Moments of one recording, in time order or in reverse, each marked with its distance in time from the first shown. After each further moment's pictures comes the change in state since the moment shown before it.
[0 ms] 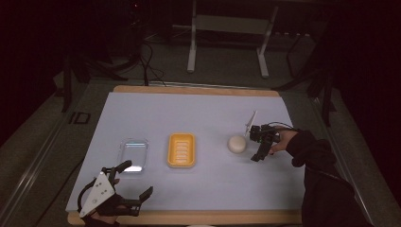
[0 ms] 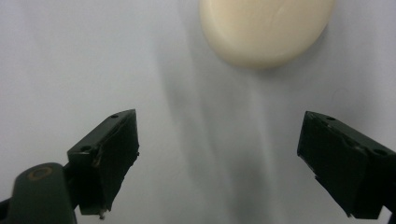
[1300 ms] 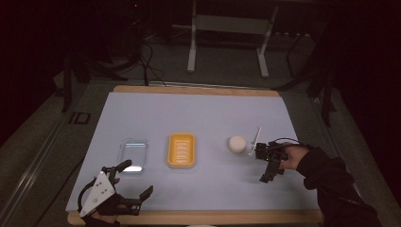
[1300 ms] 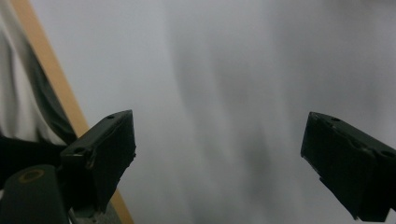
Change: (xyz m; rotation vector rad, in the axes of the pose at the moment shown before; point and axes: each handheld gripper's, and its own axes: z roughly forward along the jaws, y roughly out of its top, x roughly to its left) left arm 0.000 0.001 0.001 -0.004 0.006 -0.001; right arm 0.061 -0.022 -0.009 0.108 0.077 0.023
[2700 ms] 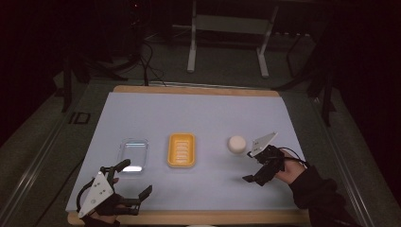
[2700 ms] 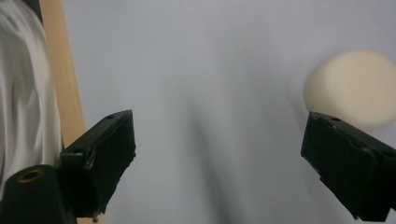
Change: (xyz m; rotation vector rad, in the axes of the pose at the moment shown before) left arm 0.000 0.002 -0.002 -0.013 0.009 0.005; right arm 0.037 -0.005 -0.009 -0.522 -0.086 -0.023
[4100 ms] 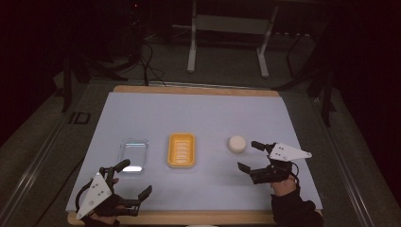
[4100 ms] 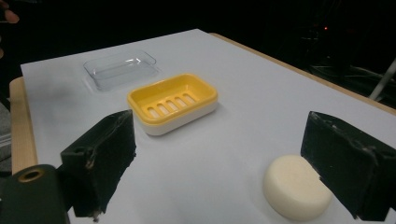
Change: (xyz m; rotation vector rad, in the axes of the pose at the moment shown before) left arm -0.002 0.002 -0.002 -0.028 -0.001 -0.011; right arm 0.037 -0.022 -0.011 -0.682 -0.277 0.194
